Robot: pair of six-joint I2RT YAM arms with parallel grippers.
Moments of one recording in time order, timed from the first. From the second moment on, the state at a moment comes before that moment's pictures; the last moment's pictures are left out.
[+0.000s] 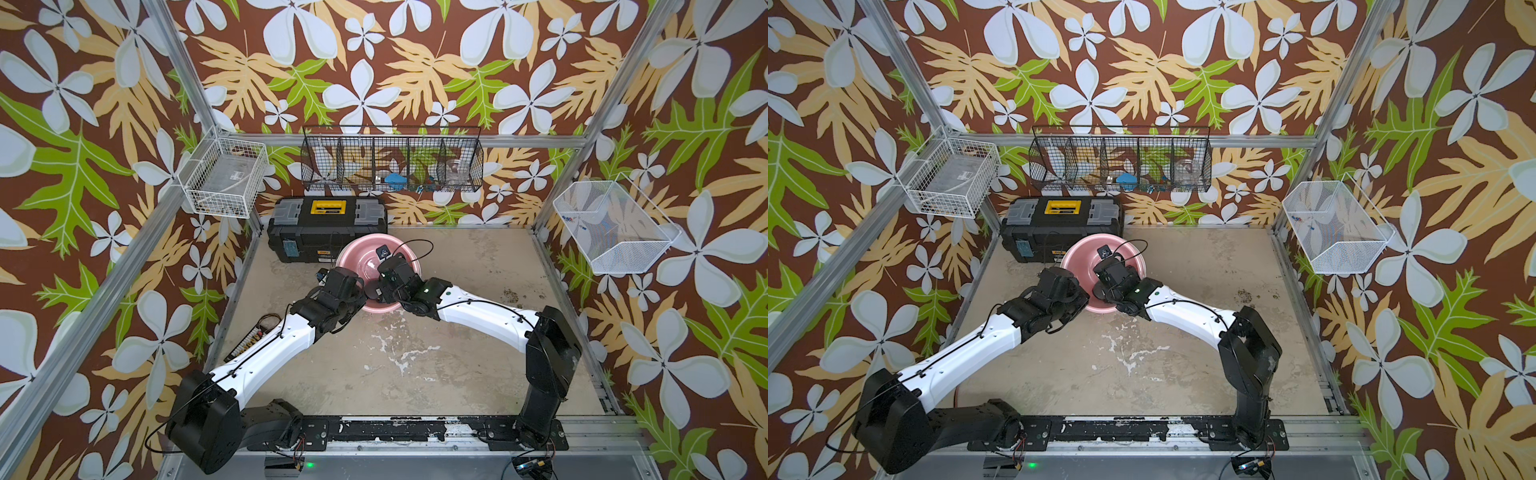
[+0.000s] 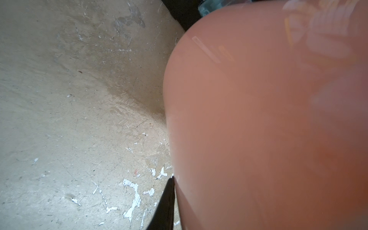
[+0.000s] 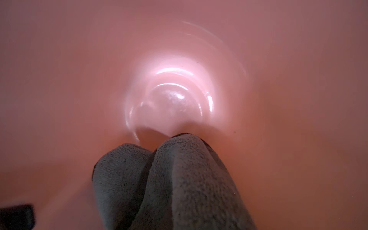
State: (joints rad) left arm -0.53 1.27 0.91 -0.42 -0.10 -1.22; right arm 0.88 1.82 1.46 -0.37 0.42 0.13
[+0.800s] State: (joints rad) left arm -0.53 1.28 0.91 -0.40 -0.15 -1.14; right arm 0.82 1.27 1.26 -0.14 0.17 0.18
